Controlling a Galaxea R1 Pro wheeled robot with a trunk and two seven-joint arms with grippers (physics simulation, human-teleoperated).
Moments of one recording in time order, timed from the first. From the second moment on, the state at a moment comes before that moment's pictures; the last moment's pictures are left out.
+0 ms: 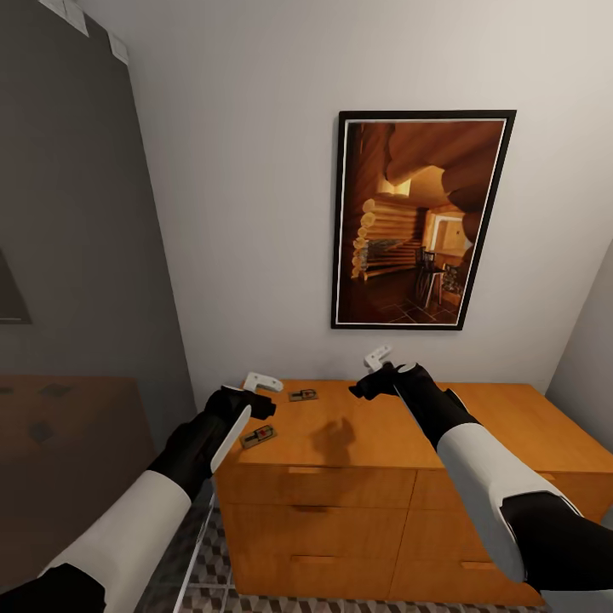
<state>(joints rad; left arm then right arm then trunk) -0.81 -0.06 -0.37 -0.93 0.14 0.80 0.17 -1.01 0.01 0.14 -0.57 0.41 0.40 0.43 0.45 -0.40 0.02</state>
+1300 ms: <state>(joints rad) -0.81 -0.06 -0.39 -0.93 0.14 0.80 0.16 -1.01 0.01 0.14 -0.57 0.41 0.37 0.43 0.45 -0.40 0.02</state>
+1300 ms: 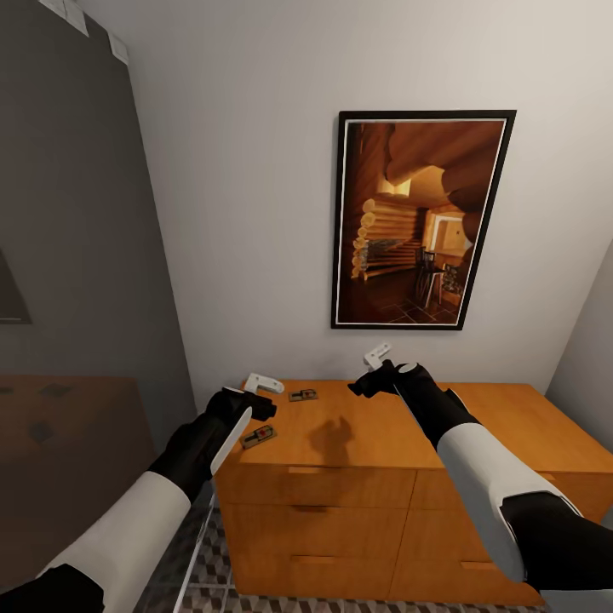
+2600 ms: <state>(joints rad) -0.81 0.07 -0.46 -0.93 -0.03 0.79 -0.12 -1.01 0.01 0.14 -0.57 0.41 0.37 0.42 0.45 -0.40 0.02</state>
